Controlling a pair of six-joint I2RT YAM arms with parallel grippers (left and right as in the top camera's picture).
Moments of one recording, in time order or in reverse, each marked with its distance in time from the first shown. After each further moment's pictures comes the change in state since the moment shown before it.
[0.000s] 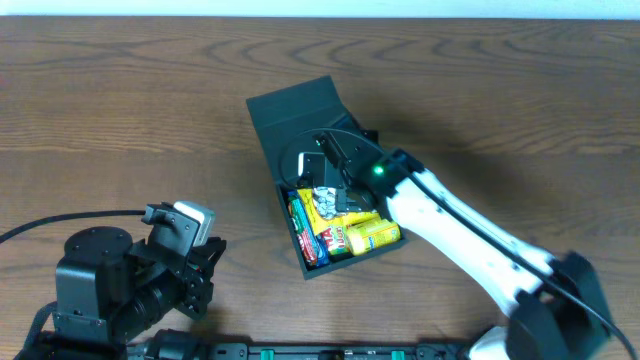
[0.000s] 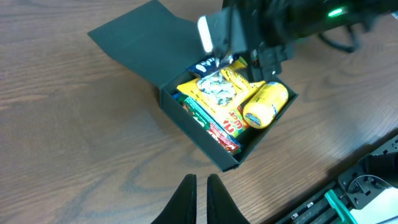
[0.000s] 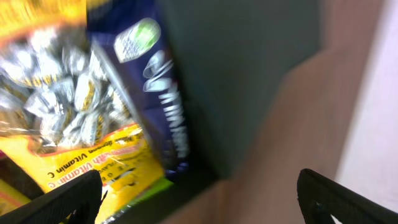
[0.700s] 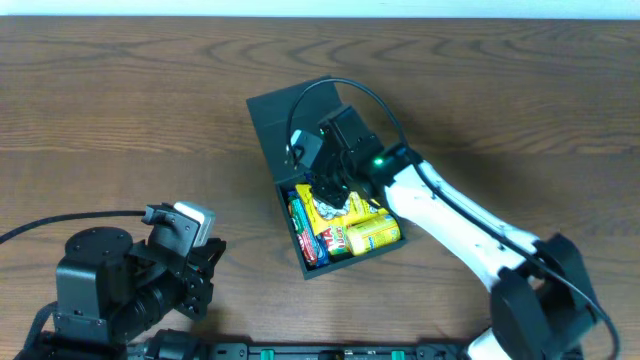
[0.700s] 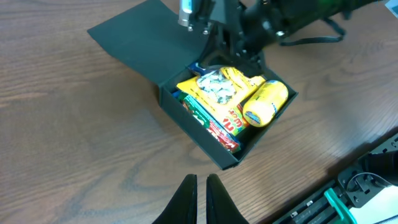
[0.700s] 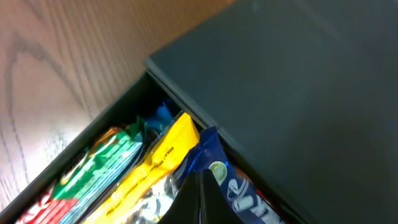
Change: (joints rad) left arm 0.000 0.000 0.000 -0.008 0.000 0.000; right arm -0.059 0.105 0.000 0.112 -0.486 0.529
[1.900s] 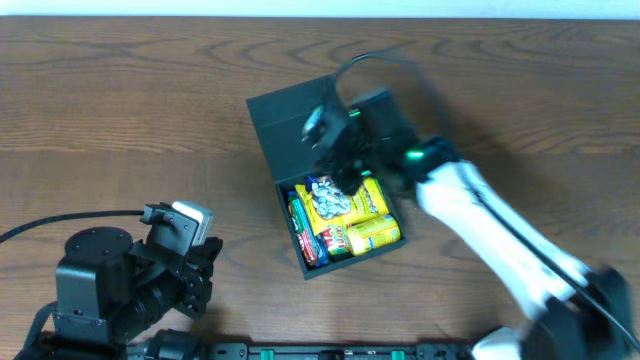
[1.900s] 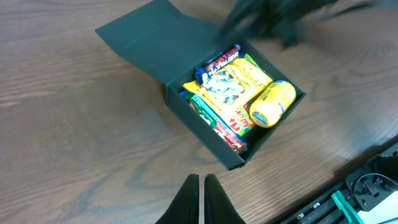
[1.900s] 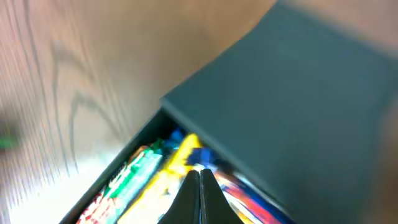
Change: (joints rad) left arm 0.000 0.000 0.000 0.002 -0.027 0.000; right arm -0.120 -0.163 -0.001 -0.004 -0.184 0.074
